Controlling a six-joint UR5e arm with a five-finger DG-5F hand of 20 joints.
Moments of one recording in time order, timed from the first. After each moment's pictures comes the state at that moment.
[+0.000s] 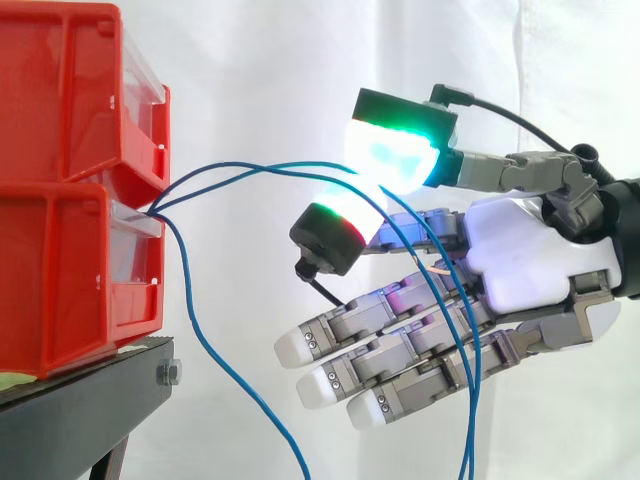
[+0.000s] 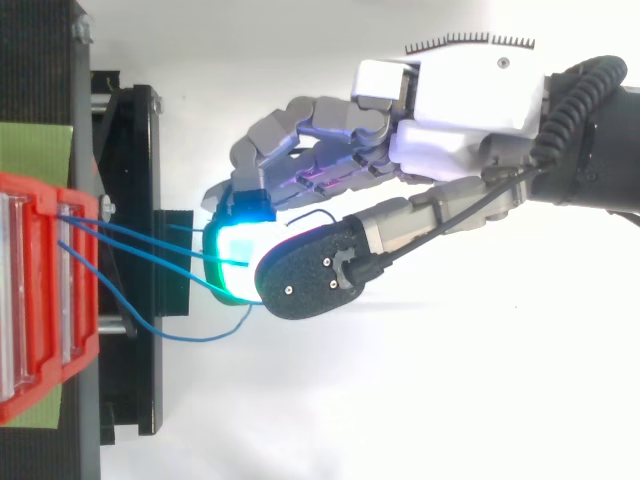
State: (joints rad) arm 0.13 -2.27 -1.11 -3.08 -1.40 0.13
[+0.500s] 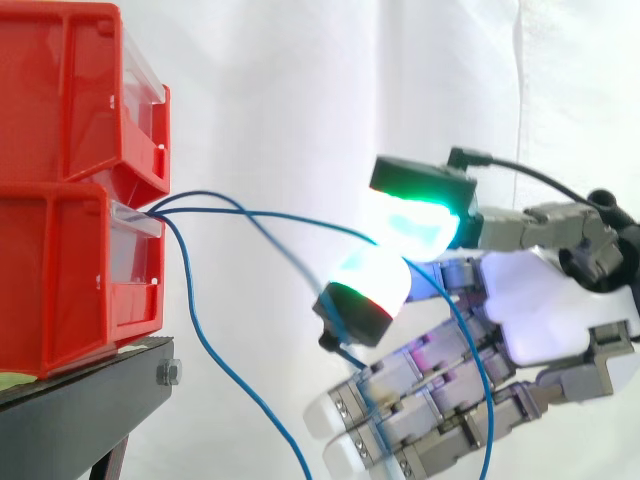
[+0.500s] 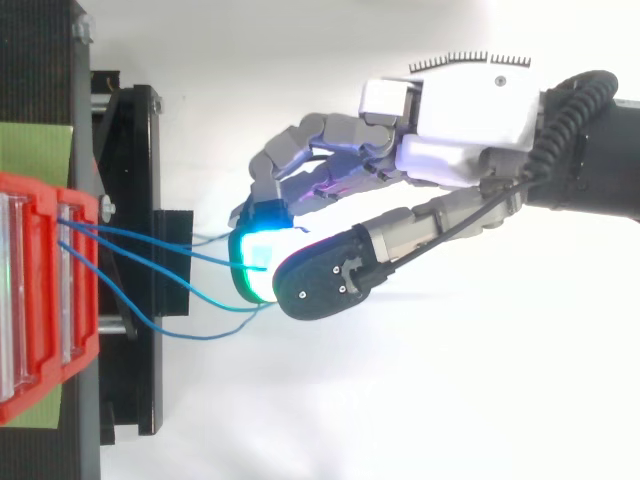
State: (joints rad) arm 0.13 -2.27 -1.19 -3.03 -1.38 0.08
